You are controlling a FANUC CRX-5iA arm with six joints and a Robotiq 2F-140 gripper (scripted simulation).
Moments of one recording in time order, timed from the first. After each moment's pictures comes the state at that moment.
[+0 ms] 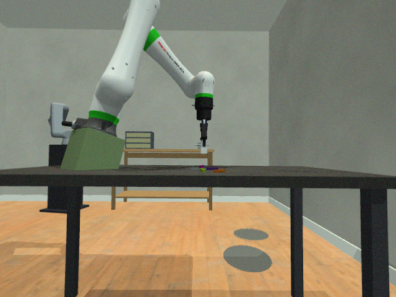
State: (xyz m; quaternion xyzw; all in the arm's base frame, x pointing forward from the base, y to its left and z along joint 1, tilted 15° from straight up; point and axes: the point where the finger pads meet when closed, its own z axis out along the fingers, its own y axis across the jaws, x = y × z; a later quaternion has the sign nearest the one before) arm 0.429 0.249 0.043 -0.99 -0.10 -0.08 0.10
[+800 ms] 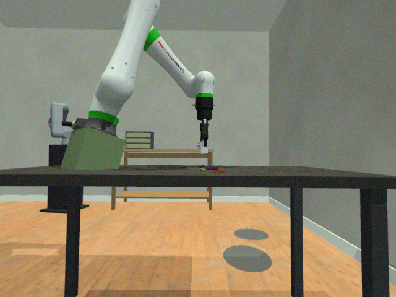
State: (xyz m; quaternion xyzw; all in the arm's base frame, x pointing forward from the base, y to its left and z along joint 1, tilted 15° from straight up) arm 0.432 0.246 0.042 -0.98 -0.12 -0.08 0.10
